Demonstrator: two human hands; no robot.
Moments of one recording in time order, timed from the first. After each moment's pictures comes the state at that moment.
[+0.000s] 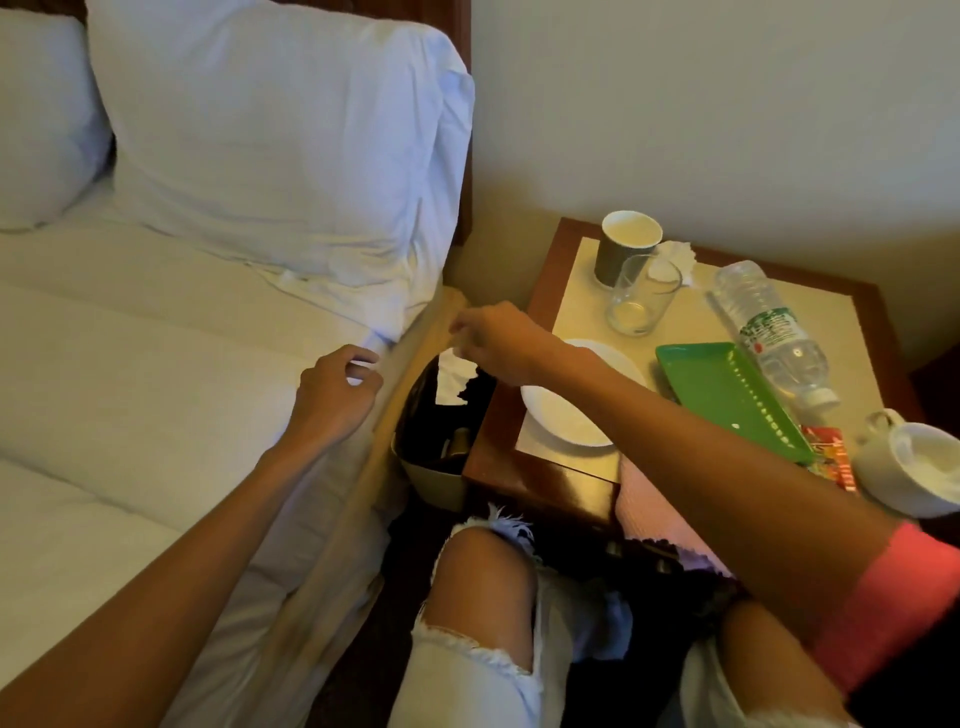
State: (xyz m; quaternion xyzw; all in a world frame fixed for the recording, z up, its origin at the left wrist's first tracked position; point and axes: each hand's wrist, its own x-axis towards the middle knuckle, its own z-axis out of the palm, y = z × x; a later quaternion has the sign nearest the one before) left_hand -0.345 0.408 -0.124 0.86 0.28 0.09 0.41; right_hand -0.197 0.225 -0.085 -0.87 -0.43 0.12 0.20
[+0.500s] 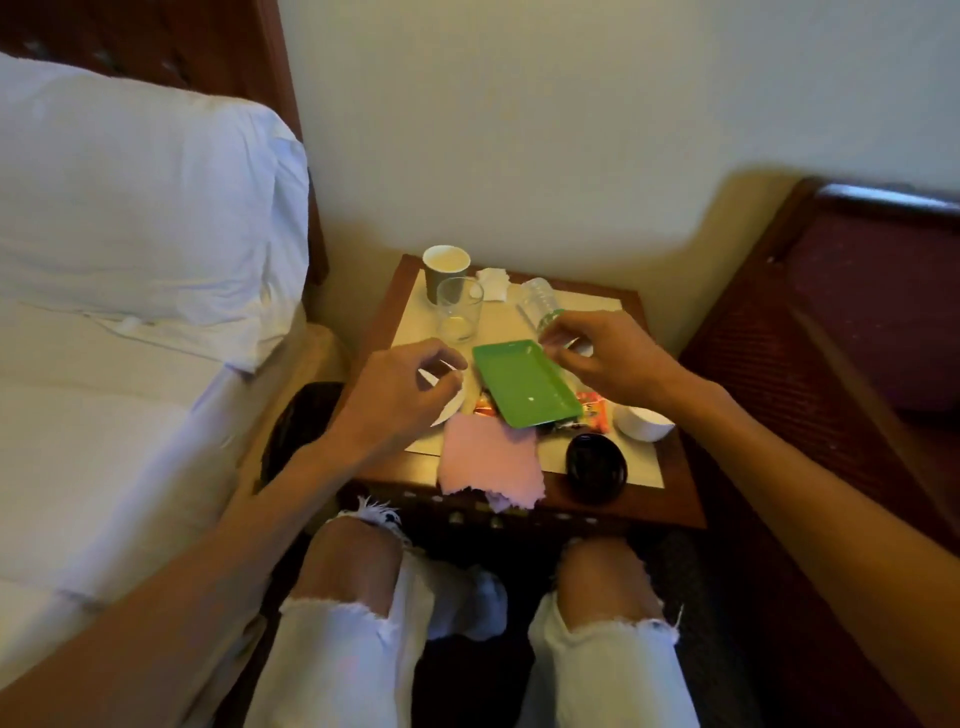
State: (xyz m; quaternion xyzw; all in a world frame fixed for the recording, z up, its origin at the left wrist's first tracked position) left_hand -0.347 0.172 -0.013 0.90 -0.04 0.11 0.42; right_hand -0.258 -0.069 0.025 -0.93 -0.28 0.00 0.24
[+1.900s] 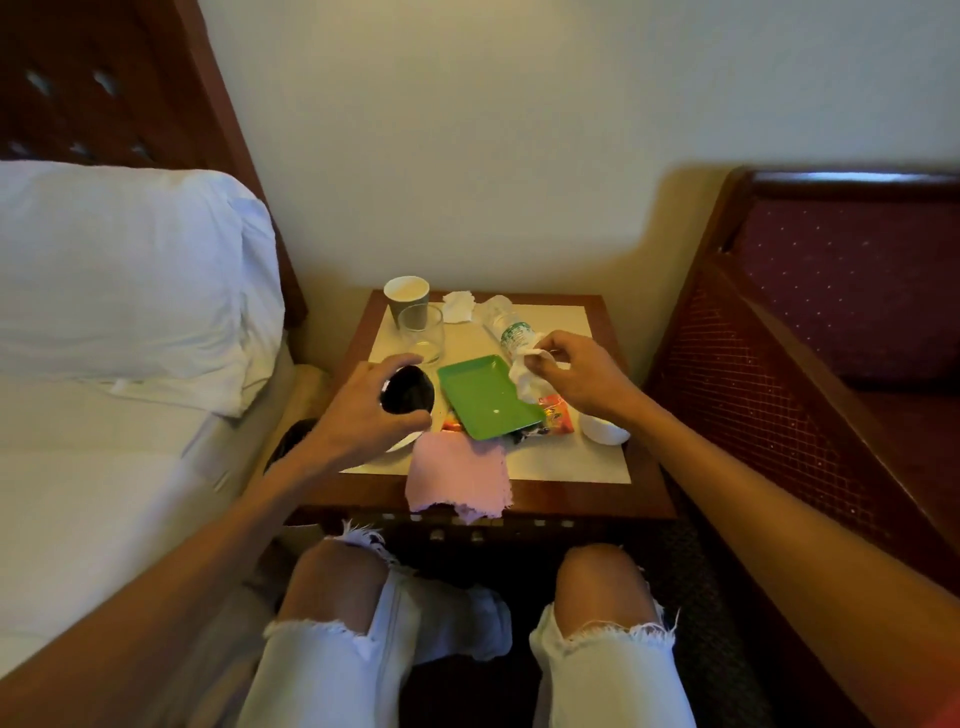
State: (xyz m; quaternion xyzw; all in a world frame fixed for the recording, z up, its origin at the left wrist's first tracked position) left_hand -0.327 0.157 -0.024 0.92 -0.01 0.03 0.38; right_hand -0.251 -0.112 -0.012 -0.90 -0.15 0.00 0.41
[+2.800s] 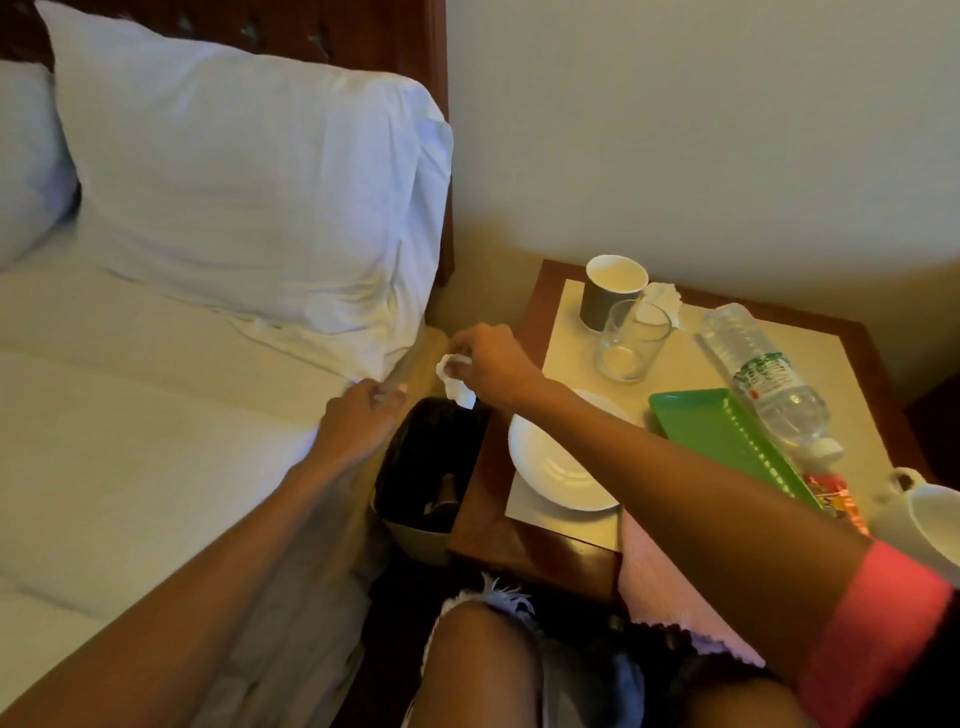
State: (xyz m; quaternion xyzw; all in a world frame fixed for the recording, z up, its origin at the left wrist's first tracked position) left_hand -0.270 0.397 -0.142 0.89 0.29 0.02 0.34; right_hand -0.154 0.246 -0.098 -0.90 -0.32 0.11 0.29
